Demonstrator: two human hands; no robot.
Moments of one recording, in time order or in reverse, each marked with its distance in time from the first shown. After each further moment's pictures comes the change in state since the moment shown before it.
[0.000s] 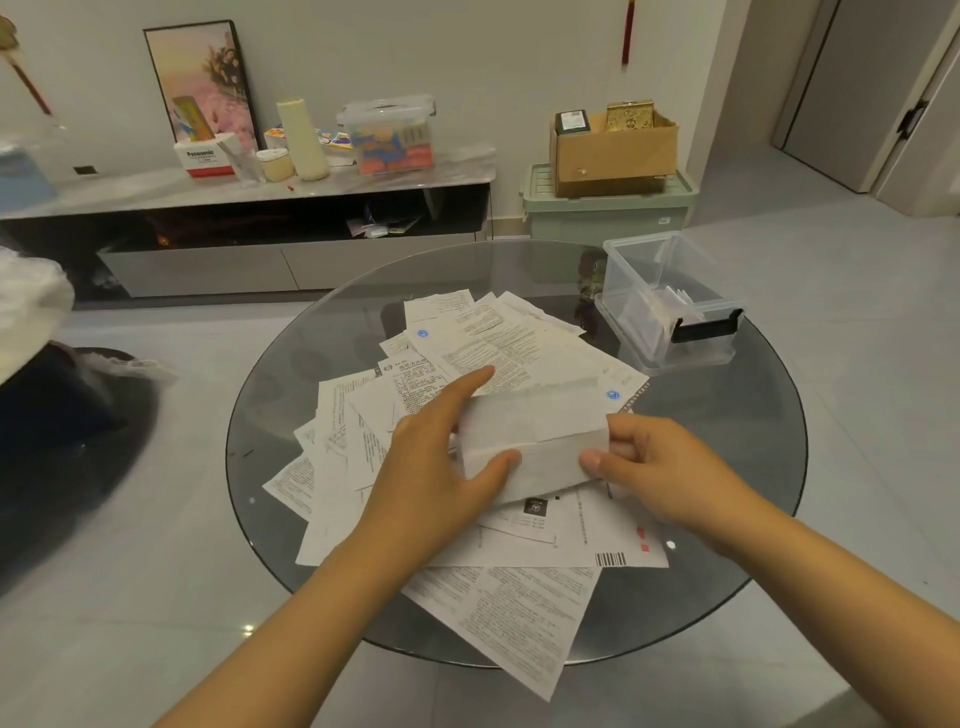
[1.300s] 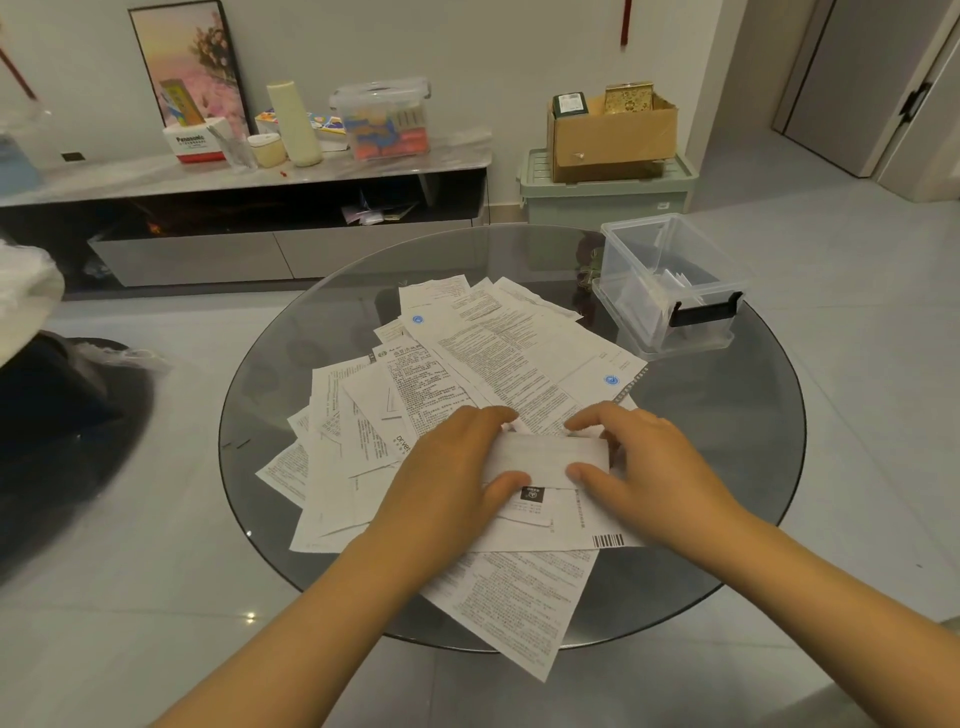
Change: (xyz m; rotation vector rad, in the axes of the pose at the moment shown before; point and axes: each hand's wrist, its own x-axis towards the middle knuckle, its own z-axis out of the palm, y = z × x) left_hand -0.004 -0.005 0.016 0.304 -0.231 0.042; right_hand 0.003 0.021 0.014 -0.571 0.209 -0.197
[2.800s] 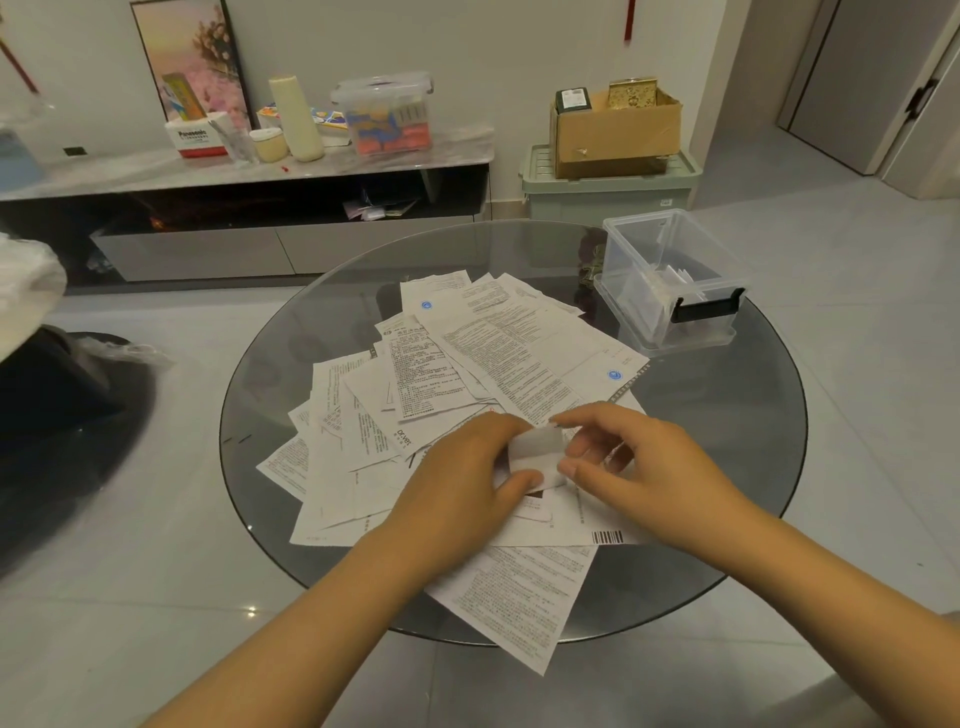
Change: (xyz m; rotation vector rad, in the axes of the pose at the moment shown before) left_hand 0.003 0.007 0.004 -0.127 -0.047 0.002; right_hand -0.006 -0.013 -0.011 0.282 -0.043 -0.060
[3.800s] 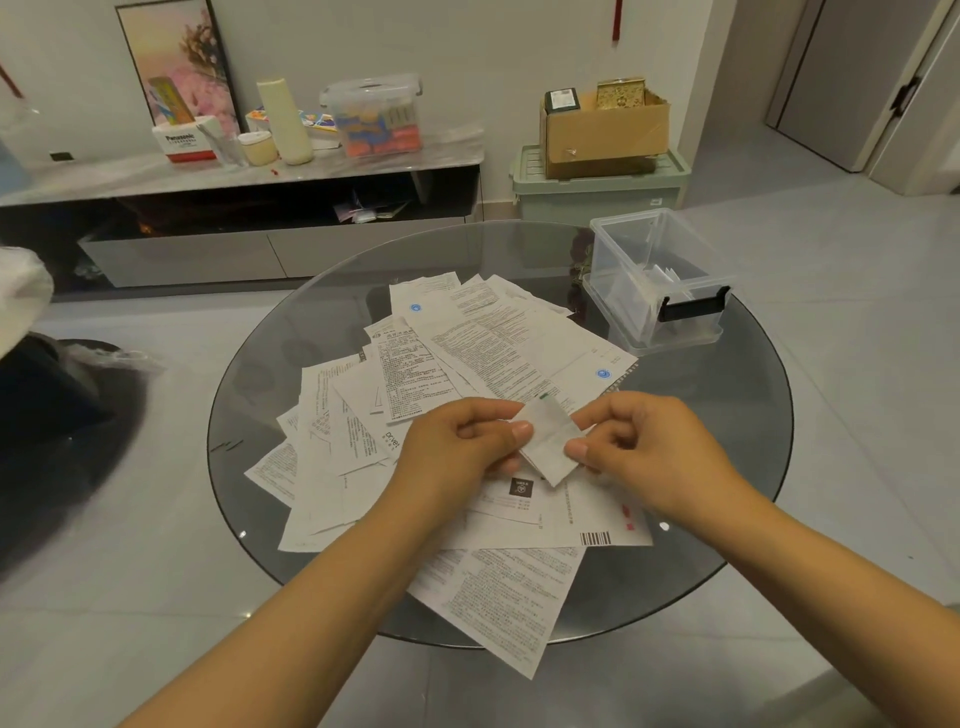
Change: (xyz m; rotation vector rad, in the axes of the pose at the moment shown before) left_hand 0.014 0.016 -0.005 -0.950 0.104 -0.472; right_hand 0.003 -0.009 -0.010 0.236 0.092 0.212
